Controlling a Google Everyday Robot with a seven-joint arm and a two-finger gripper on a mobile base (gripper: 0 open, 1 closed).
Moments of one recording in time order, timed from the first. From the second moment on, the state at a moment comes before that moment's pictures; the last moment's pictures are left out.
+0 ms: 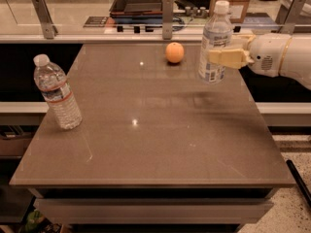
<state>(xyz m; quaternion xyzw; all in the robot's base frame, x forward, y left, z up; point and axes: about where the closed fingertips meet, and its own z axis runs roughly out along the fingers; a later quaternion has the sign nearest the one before) 0.619 -0.166 0.968 -0.34 0.69 0.26 0.59</state>
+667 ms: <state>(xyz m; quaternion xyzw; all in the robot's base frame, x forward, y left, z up) 0.603 -0.164 1.016 -0.36 0.67 0.22 0.61</state>
